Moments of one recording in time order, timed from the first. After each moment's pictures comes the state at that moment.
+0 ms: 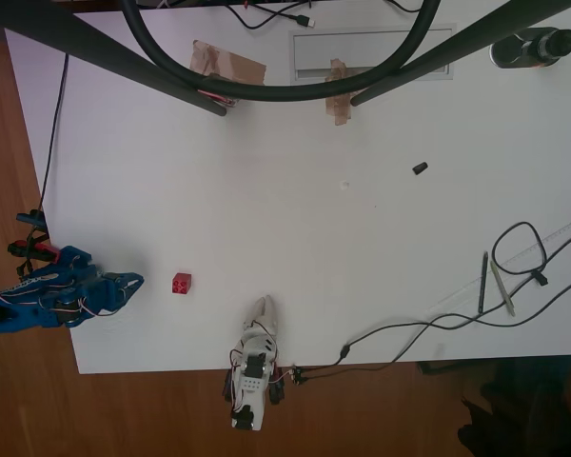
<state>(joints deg) -1.5 144.7 146.6 55.8 -76.5</state>
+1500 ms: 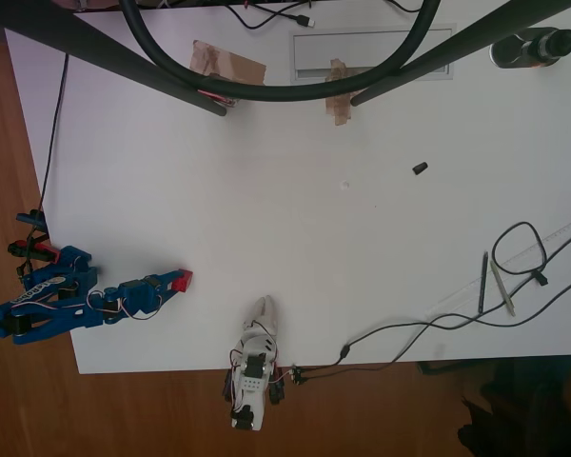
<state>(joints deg) 5.7 110.4 146.7 13.2 -71.2</state>
